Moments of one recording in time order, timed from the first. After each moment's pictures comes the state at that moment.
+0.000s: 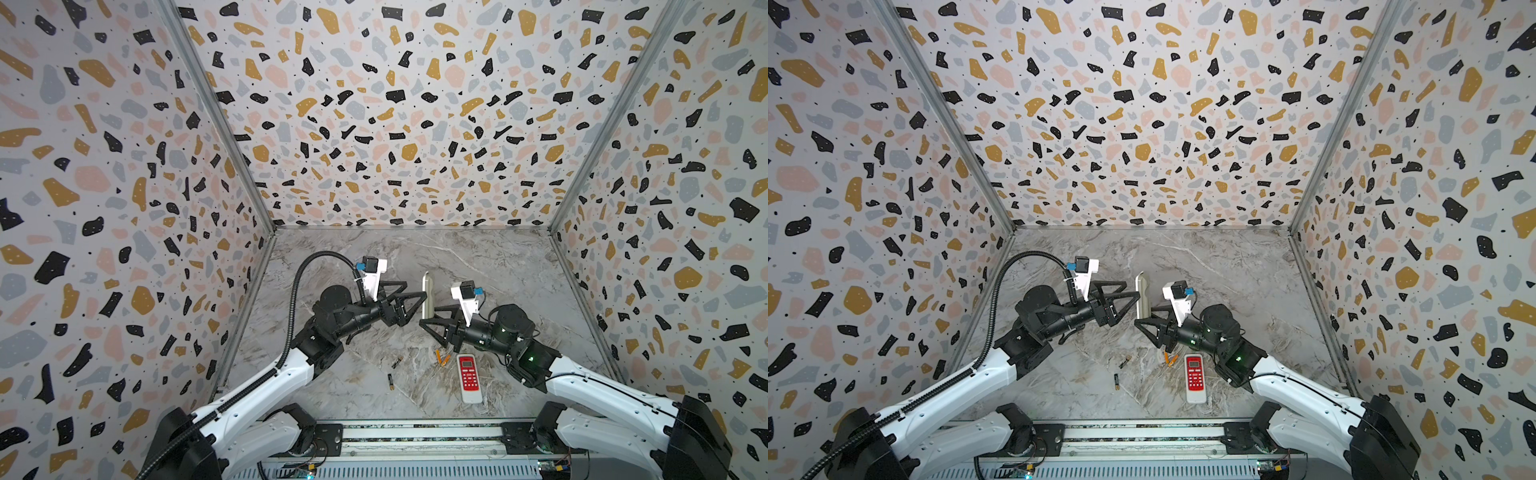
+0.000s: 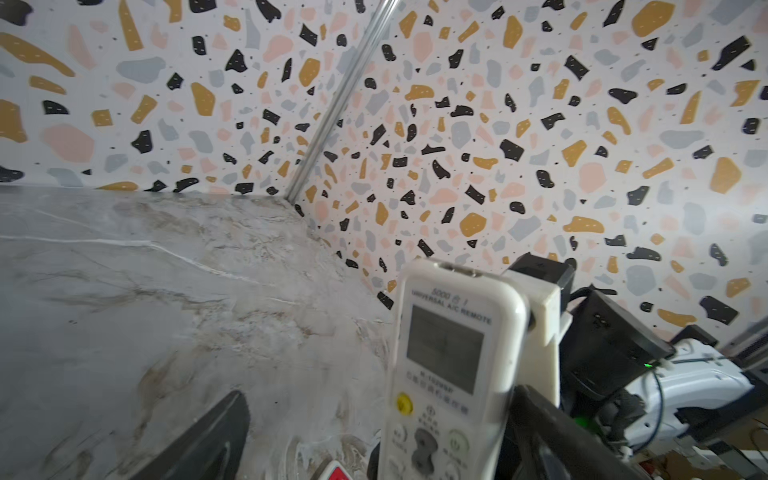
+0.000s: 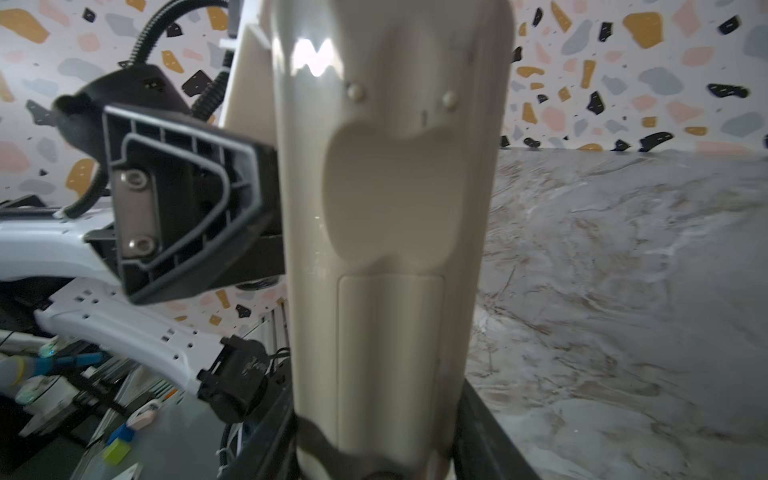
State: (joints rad) left arm -0.64 1.02 0.67 0.34 0.42 -0.58; right arm 0.84 1.00 0.57 0.36 -0.33 0.43
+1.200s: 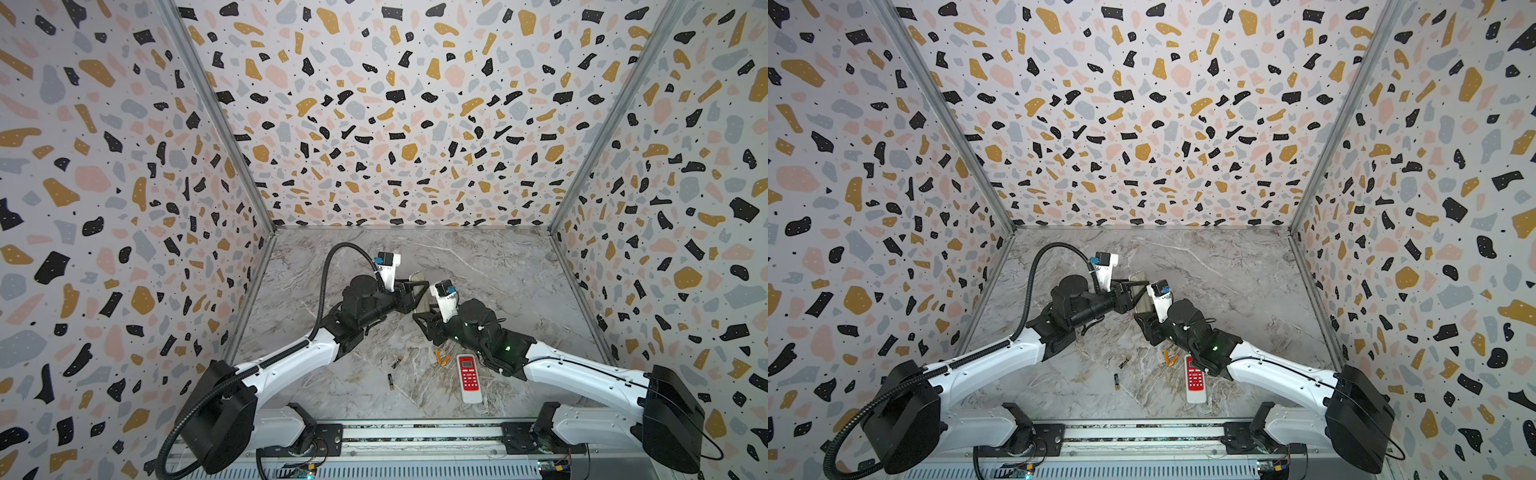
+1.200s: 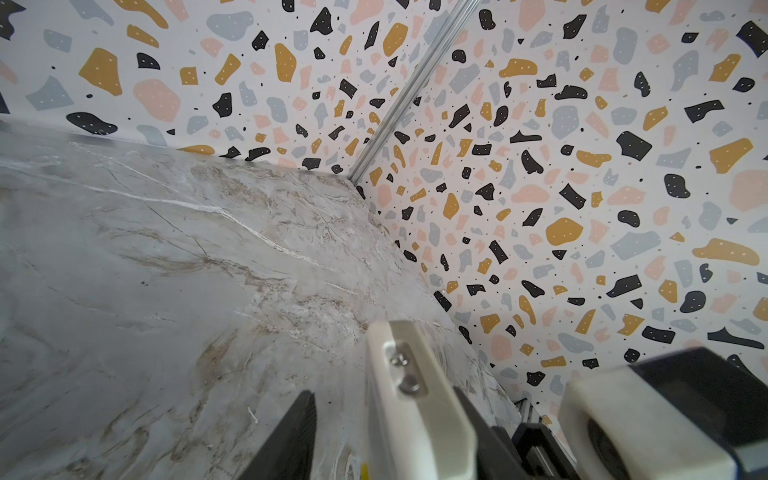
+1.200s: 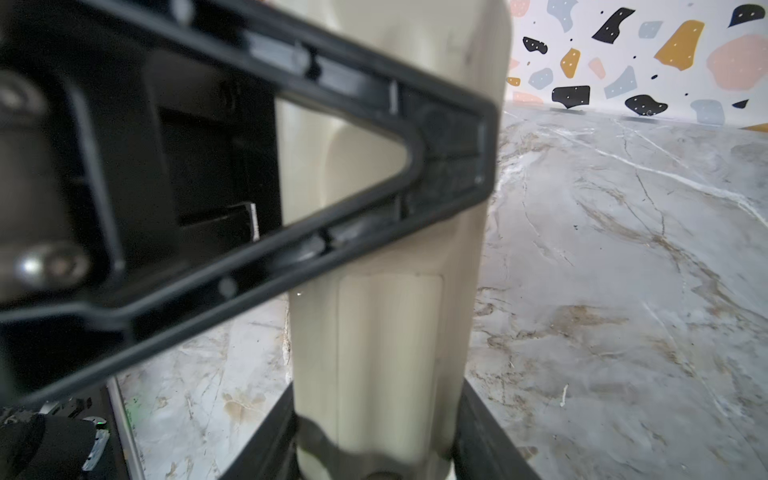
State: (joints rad) left arm -0.67 1.29 0.75 0.39 0.26 -0.59; right arm 0.95 1.20 0.71 0.11 0.08 0.31
